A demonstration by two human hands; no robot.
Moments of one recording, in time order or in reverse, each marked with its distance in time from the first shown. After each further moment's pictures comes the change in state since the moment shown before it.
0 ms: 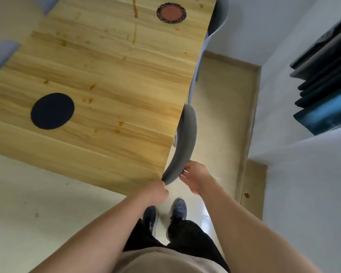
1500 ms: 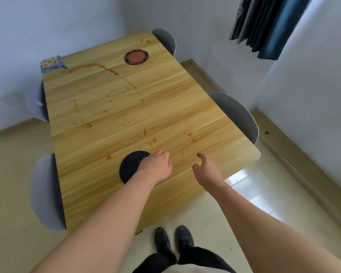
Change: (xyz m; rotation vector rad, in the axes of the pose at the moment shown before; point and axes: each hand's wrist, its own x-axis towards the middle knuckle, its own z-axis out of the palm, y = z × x) left_hand -0.022 -0.285 -0.339 0.847 0.251 0.734; right_hand -0.102 0.107 0.415 -0.323 0.641 -0.465
